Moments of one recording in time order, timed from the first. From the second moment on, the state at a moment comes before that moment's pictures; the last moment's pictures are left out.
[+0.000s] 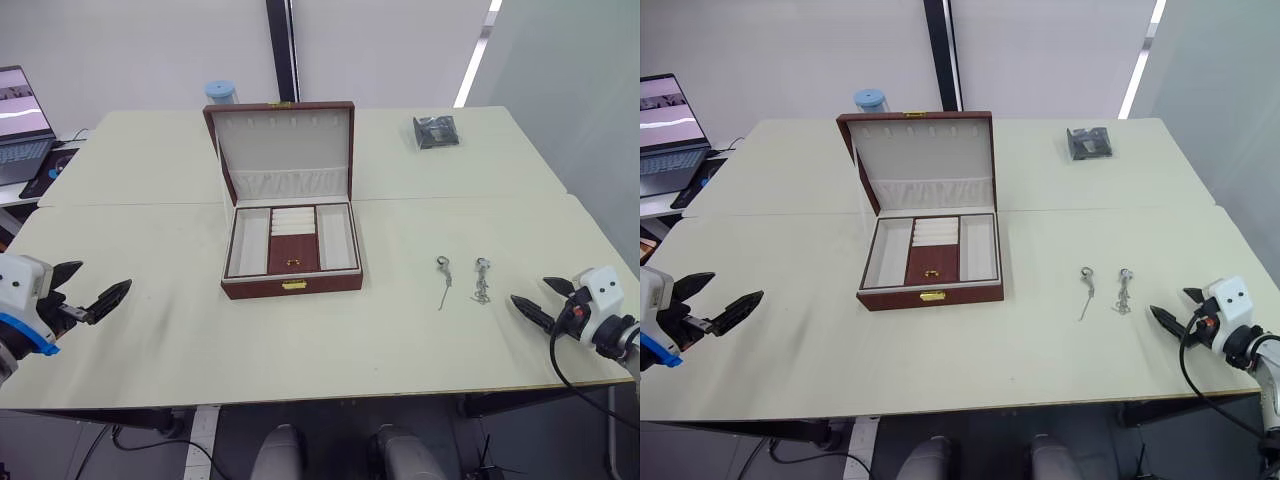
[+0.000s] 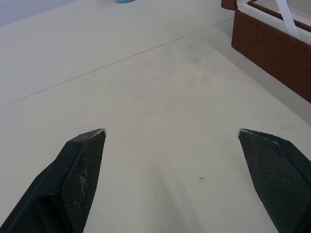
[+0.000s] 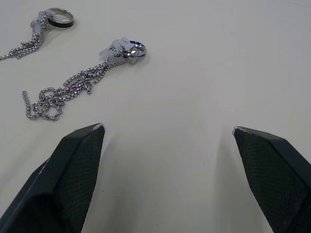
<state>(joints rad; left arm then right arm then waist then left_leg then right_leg) 0.05 0.87 0.59 0.20 -0.43 0.16 -0.84 -0.11 -0.75 -0.33 0.34 0.29 0.11 0.87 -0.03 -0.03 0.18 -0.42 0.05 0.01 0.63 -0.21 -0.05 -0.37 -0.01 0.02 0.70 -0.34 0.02</state>
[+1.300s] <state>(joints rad) 0.07 0.66 0.11 -0.31 -0.43 0.10 -0.97 -0.13 -0.44 -0.20 -0.07 0.23 0.53 0.35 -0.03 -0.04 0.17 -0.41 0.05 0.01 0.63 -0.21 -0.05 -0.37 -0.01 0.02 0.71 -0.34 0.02</state>
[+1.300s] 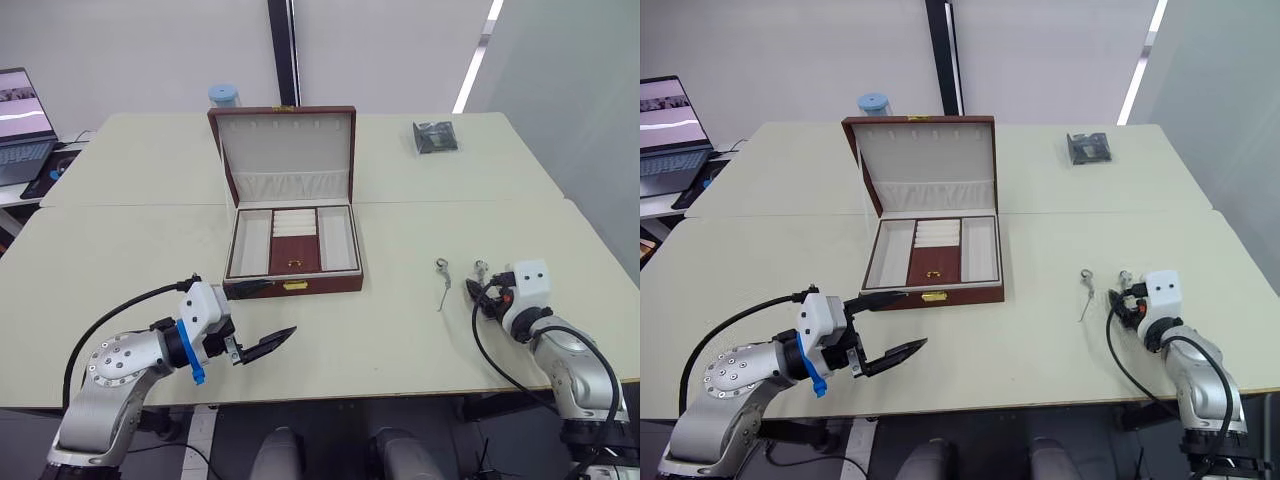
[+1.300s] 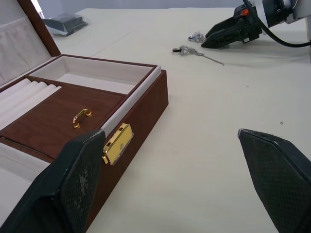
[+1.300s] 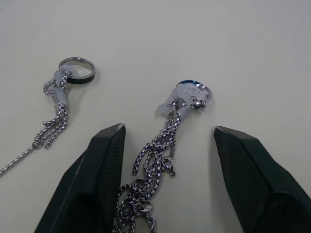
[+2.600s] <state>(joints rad) 0.09 0.61 0.07 -0.33 -0.43 0.09 -0.93 -0.13 -0.40 -0.17 -0.27 0.39 0.55 0.50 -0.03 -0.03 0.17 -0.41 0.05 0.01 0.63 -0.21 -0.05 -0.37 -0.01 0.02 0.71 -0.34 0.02</state>
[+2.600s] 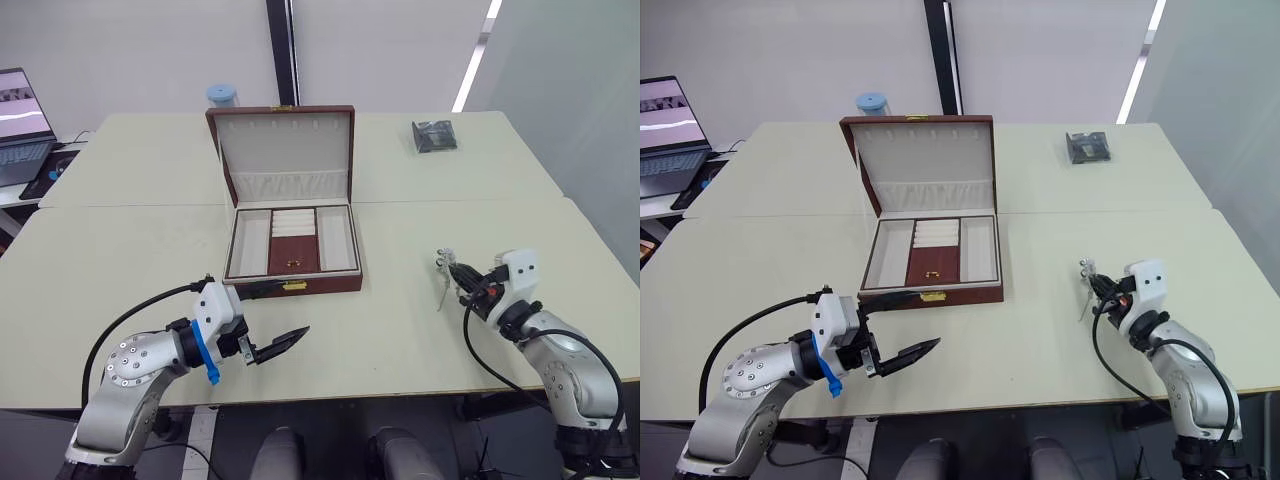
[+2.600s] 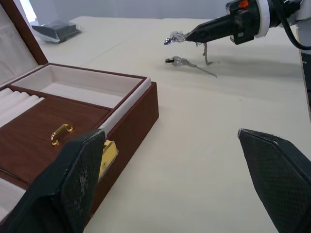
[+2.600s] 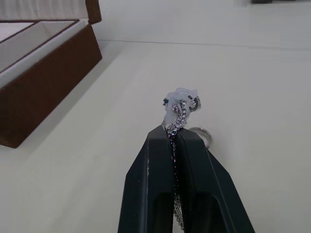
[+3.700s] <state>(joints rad) 0.52 0.39 0.29 -0.53 -0.40 0.01 -0.58 -0.94 0.04 0.18 0.36 0.34 0.56 0.57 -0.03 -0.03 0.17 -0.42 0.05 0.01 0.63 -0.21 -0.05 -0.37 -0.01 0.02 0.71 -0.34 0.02</state>
